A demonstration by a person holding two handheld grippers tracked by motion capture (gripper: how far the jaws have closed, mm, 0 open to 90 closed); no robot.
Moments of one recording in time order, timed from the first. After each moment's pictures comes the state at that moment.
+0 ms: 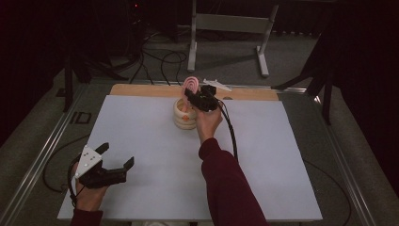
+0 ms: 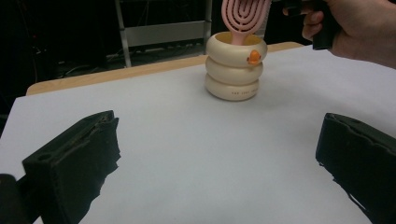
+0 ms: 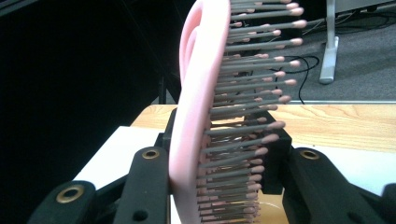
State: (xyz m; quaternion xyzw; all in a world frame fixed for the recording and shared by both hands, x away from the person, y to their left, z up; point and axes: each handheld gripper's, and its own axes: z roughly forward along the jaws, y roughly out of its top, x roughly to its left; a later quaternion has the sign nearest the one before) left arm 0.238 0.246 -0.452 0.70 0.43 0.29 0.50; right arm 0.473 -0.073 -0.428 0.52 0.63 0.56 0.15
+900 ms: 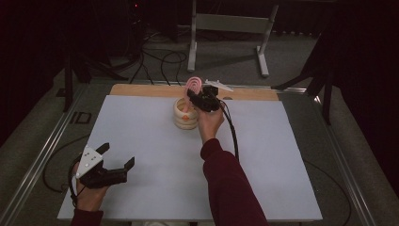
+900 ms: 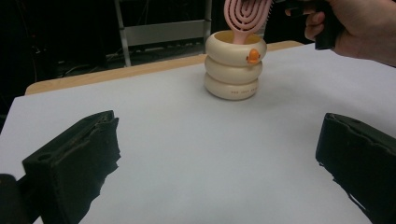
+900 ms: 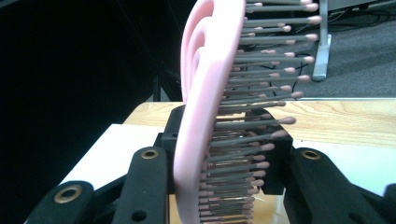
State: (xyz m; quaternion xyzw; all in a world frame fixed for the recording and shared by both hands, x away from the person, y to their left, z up) left arm 0.238 0.245 -0.452 0.70 0.43 0.29 0.50; right arm 0.474 -0.081 -0.430 0.53 0.63 0.55 0.16
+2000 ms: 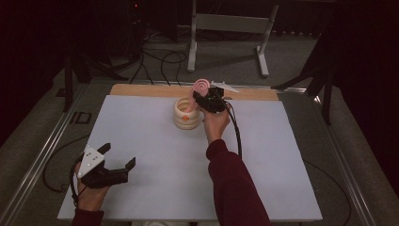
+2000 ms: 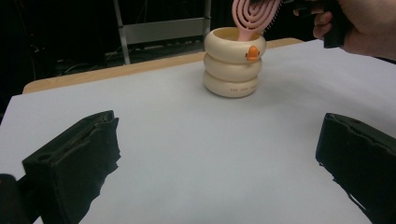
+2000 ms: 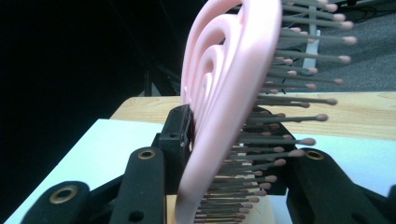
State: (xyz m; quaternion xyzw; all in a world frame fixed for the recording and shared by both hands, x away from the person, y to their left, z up) left arm 0.239 0.242 -0.455 0.70 0.43 0.29 0.49; right arm 0.475 -0.100 -0.435 0.53 0.63 0.53 0.16
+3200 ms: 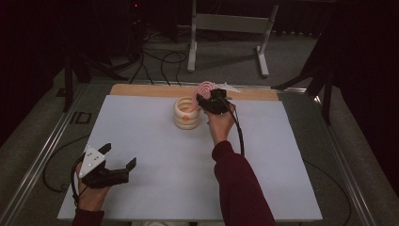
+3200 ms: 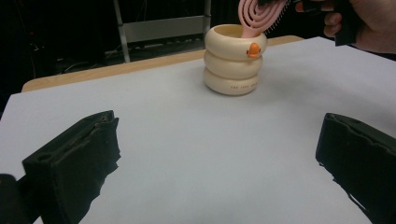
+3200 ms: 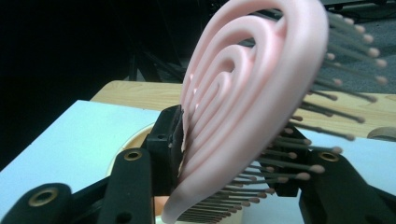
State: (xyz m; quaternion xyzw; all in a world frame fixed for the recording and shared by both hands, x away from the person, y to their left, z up) left arm 0.239 0.242 -0.456 0.70 0.43 0.29 0.49; right arm 0.471 -0.110 -0.436 0.52 0.67 0.50 0.19
